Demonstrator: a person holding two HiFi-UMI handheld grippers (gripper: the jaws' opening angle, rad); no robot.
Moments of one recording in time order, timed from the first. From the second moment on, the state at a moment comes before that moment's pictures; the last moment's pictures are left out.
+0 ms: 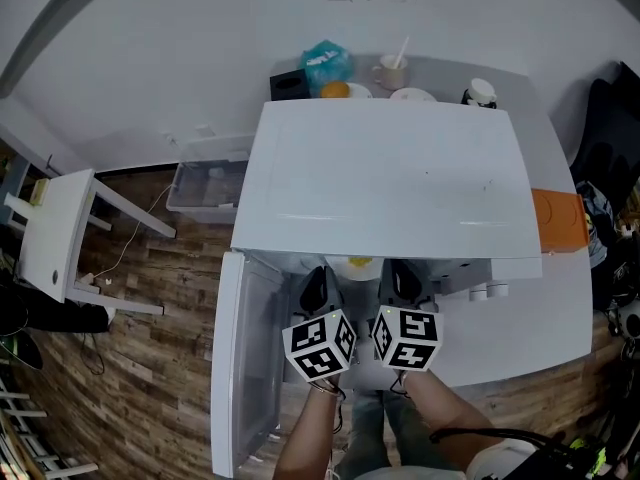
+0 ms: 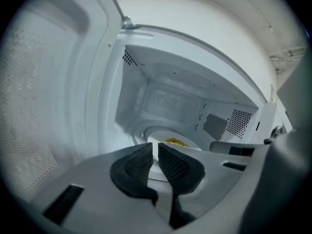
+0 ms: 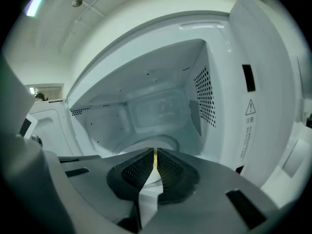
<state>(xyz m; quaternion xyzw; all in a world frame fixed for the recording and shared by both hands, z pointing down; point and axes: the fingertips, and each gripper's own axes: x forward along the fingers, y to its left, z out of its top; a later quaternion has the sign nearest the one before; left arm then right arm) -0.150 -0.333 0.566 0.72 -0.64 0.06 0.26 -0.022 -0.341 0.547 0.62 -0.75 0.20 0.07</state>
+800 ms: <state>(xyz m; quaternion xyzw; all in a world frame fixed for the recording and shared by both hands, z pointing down) -0.099 -0.230 0.529 0.74 -0.60 0.12 0.28 -0.012 -0.246 0.513 0.53 -0.81 0.21 0.15</state>
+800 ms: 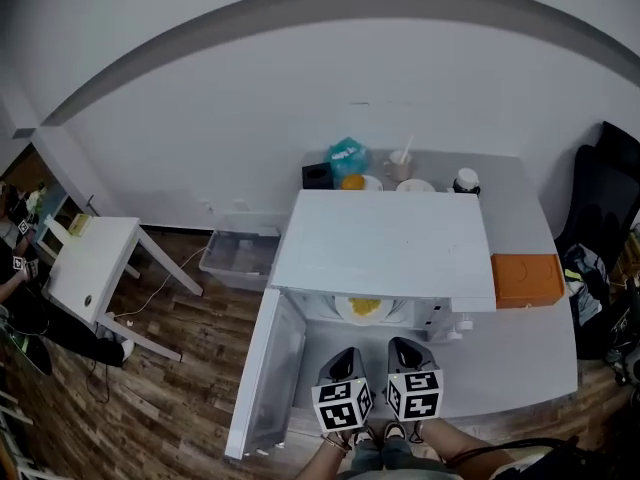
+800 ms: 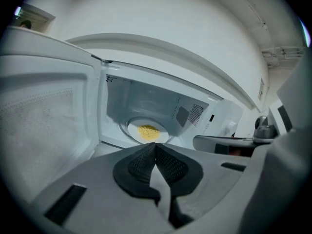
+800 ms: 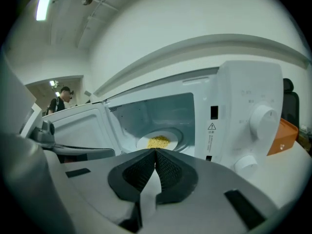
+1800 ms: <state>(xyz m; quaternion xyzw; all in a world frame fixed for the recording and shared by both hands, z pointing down) -0.084 -0.198 0.500 0.74 -0.61 0.12 0.26 0.003 -0.212 0.494 0.52 -0.82 0.21 0.13</state>
